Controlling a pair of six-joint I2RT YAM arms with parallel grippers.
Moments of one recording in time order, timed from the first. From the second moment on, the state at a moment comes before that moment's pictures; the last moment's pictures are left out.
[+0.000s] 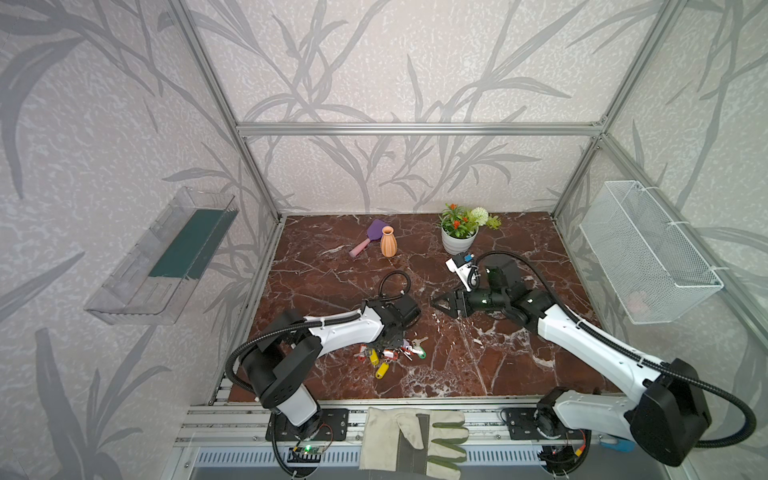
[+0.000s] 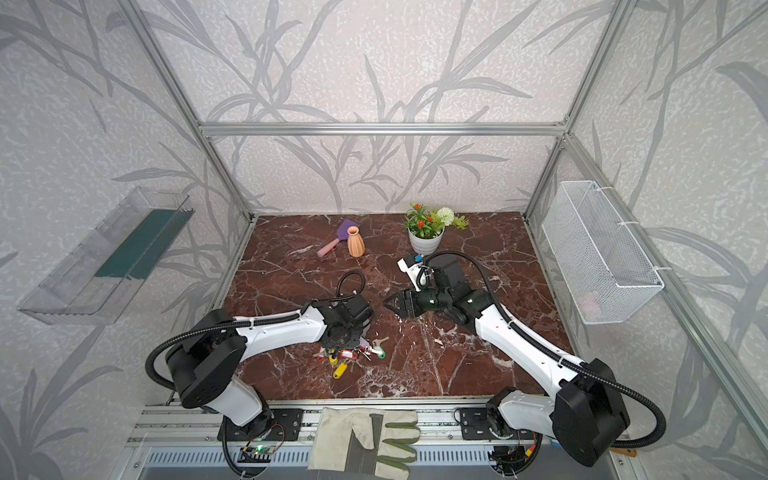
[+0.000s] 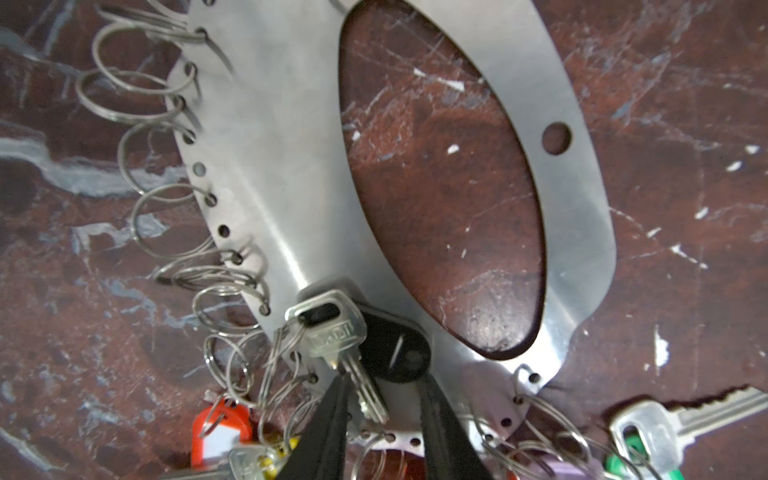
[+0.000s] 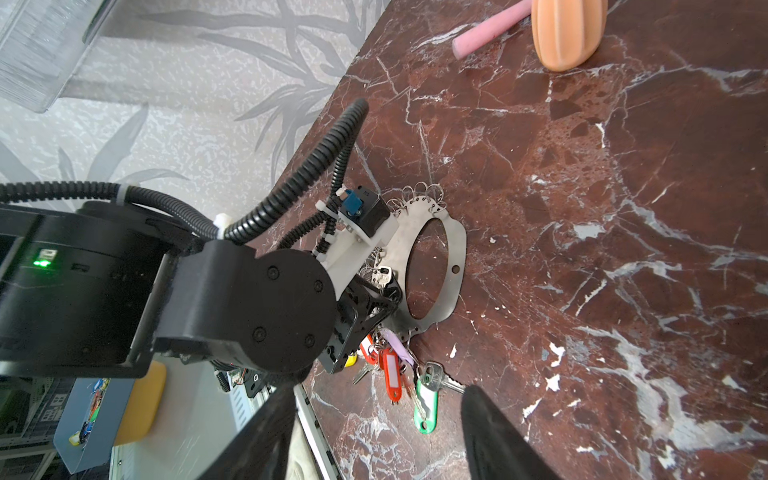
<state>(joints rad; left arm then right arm) -0.83 1.61 0.88 -0.68 -0.24 -0.90 0.56 1.24 0.88 -0.27 -0.60 0.34</state>
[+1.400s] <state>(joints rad) -0.82 1.29 0.84 -0.76 -0.34 -0.85 0.56 1.29 0.88 -0.18 -0.63 0.42</state>
